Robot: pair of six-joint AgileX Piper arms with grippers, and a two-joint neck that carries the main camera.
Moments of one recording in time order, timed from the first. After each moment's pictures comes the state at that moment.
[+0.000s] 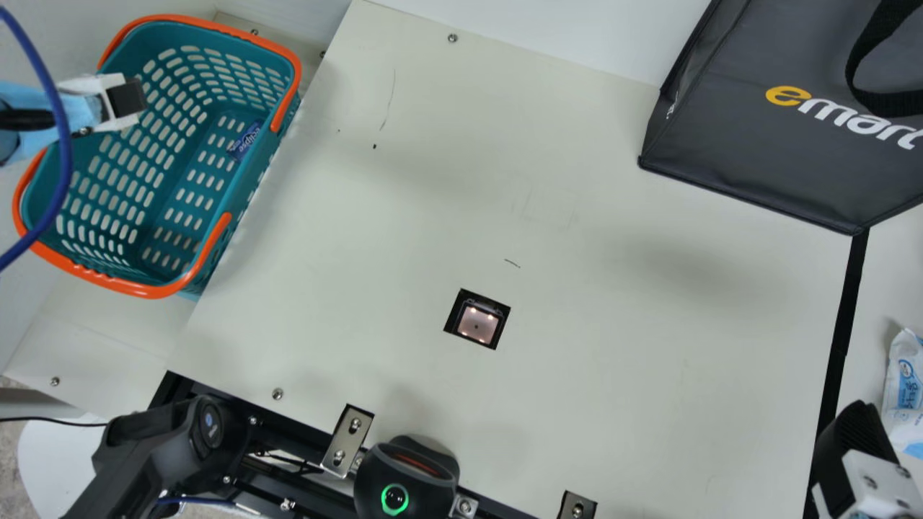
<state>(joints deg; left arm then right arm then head) 34.3 60.6 -69.3 -12.2 63.2 15.0 0.6 42.6 -69.8 -0.8 69.4 0.0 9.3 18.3</state>
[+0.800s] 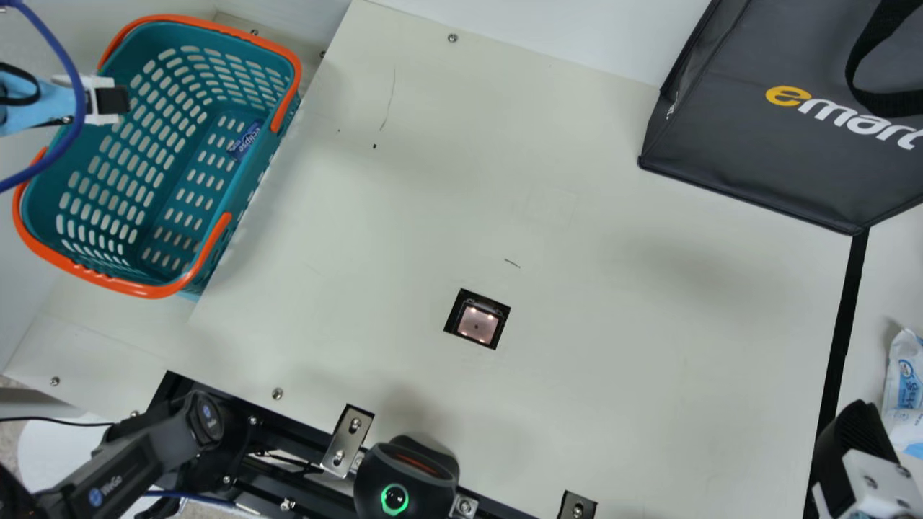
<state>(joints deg) 41.7 73.4 -70.7 -15.0 62.4 30.3 0.6 42.6 -69.8 -0.7 69.4 0.0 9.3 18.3</state>
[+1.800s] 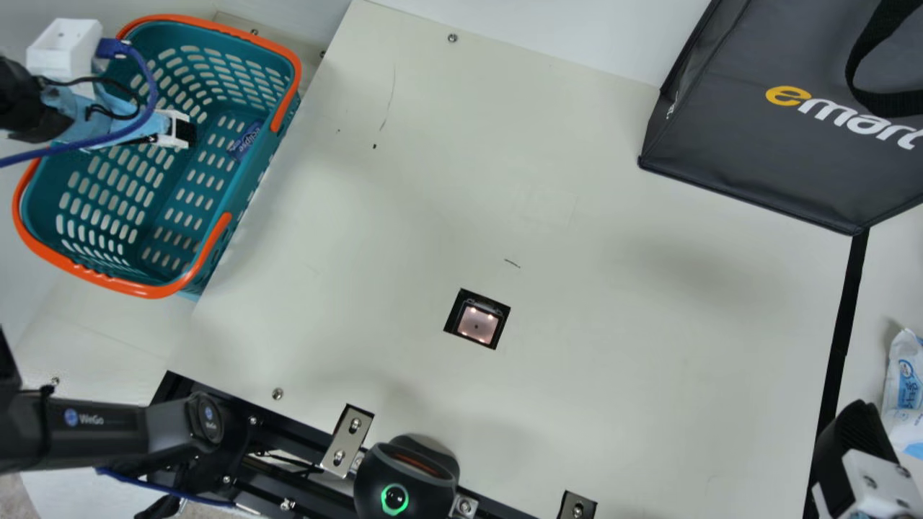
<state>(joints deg) 38.1 96.7 -66.1 -13.1 46.6 32.3 0.6 42.6 -69.8 -0.8 69.4 0.0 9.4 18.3</state>
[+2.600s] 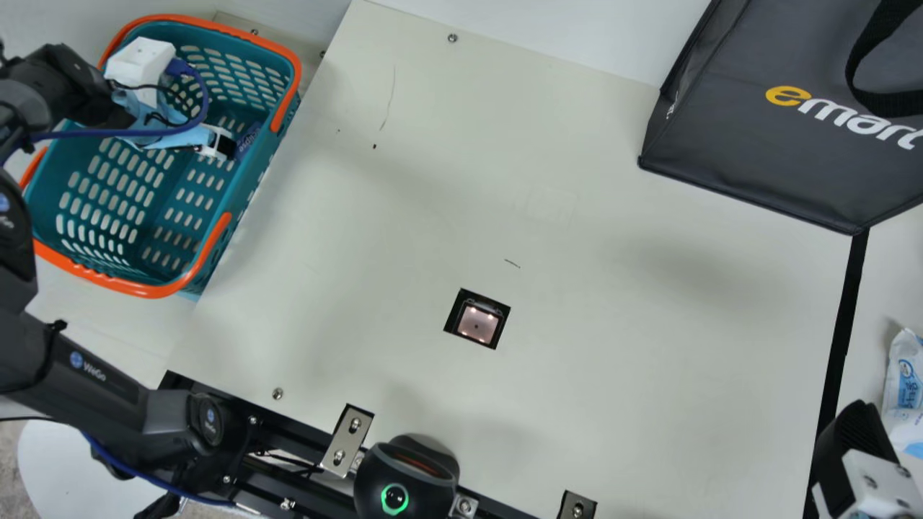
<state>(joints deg) 34.6 113.4 -69.7 -16.3 38.4 44.4 0.6 42.6 -69.8 -0.8 69.4 0.0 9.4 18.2</state>
